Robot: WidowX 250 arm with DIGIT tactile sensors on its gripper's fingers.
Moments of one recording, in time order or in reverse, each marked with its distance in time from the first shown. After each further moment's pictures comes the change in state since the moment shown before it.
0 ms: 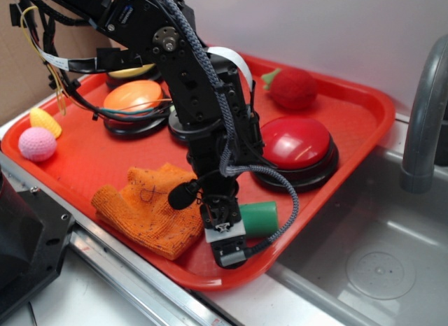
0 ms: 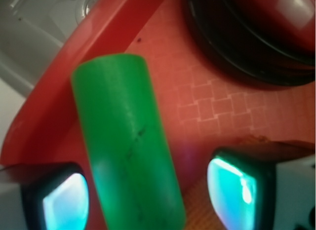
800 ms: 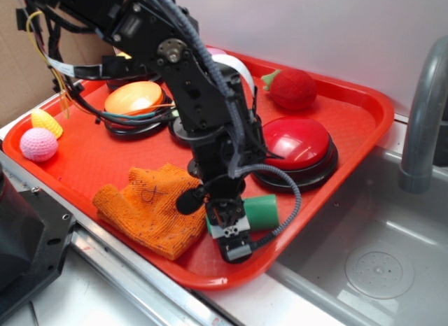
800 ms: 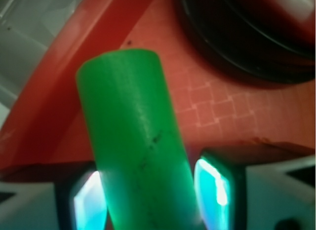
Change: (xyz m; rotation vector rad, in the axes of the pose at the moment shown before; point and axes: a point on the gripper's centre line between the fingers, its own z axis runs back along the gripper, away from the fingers) arm -0.002 0.004 -0.003 0.024 0.010 0.064
